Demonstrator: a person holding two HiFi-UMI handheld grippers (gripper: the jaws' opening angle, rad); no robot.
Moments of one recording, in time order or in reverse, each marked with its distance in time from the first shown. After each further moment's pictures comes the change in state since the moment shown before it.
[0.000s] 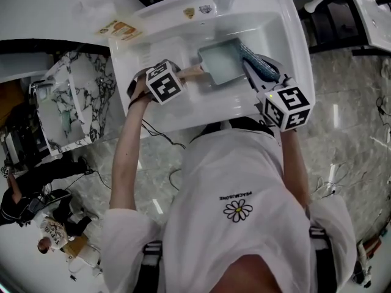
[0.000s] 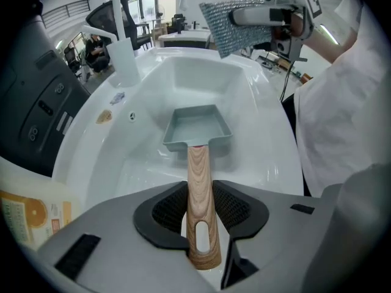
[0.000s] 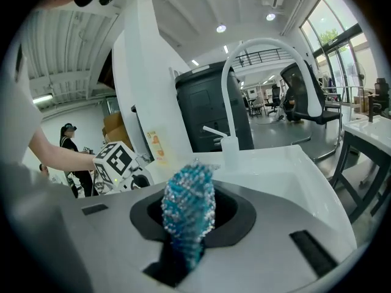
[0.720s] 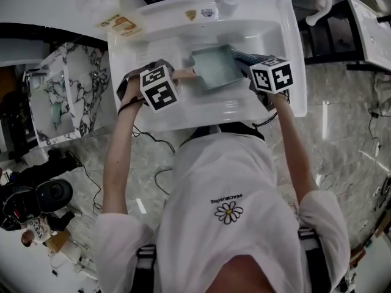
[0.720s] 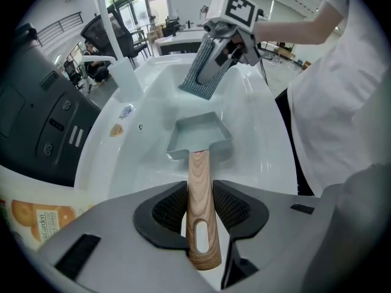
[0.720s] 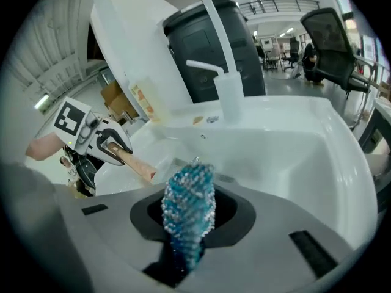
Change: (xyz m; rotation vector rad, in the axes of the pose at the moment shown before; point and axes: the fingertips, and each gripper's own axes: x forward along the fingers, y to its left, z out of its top) left arm -0.031 -0.003 0.005 0.059 0.029 0.090; right arm 0.069 -0.043 -0.077 0.029 0.444 0.142
